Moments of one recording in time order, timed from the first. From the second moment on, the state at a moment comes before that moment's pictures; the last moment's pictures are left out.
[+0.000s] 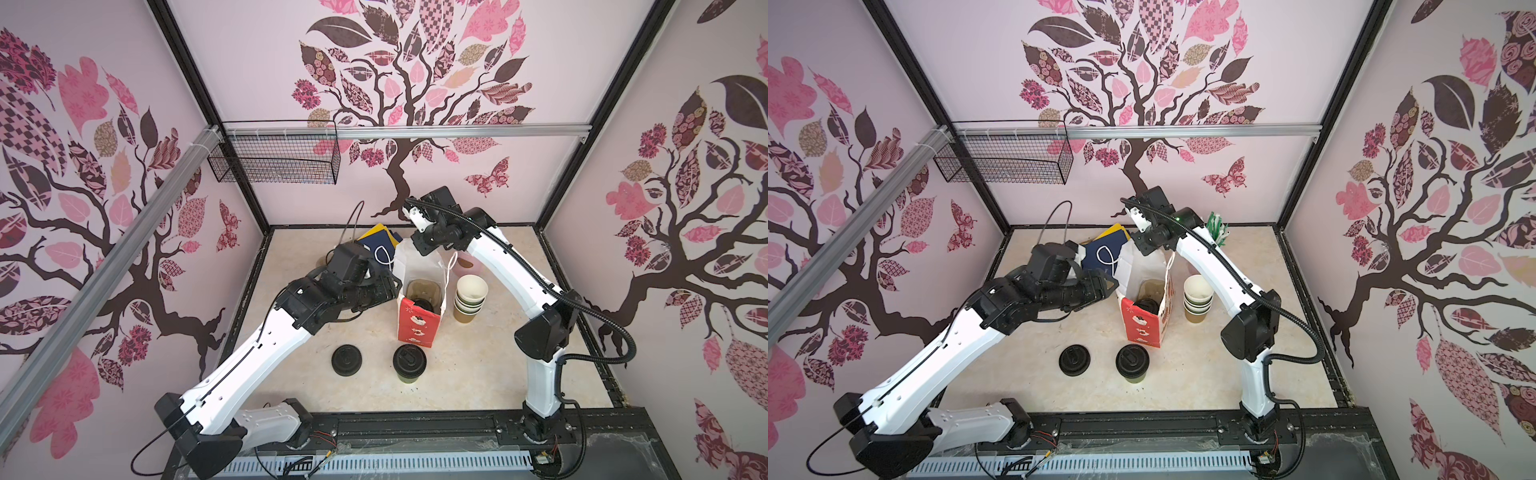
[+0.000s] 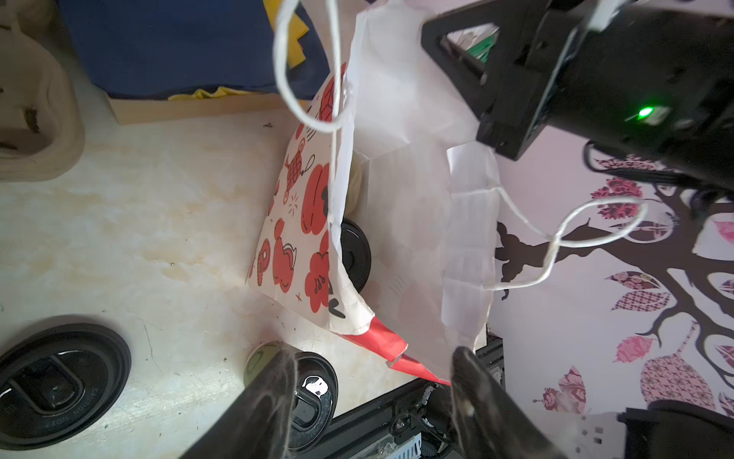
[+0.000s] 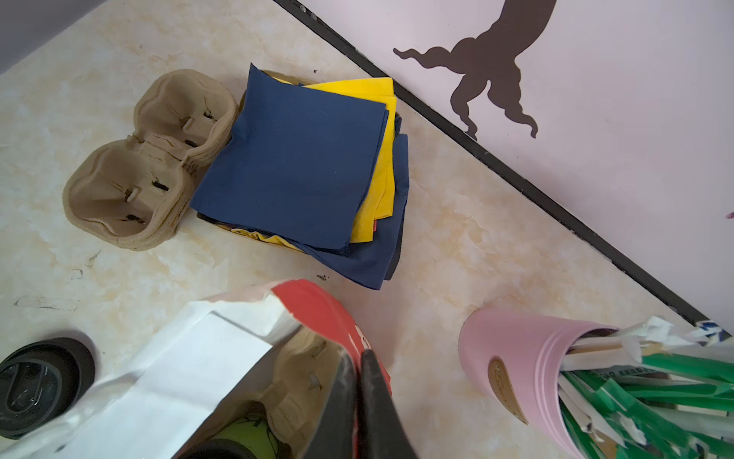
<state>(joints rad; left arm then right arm) -0.73 1.25 1.42 -0.91 0.03 -0.92 0.59 1.99 2.18 -1.01 0.05 -0.12</state>
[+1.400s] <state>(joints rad) -0.61 1.48 1.56 -0.98 -0.07 -0.64 0.59 1.81 1.91 -0.96 -0.05 0.31</state>
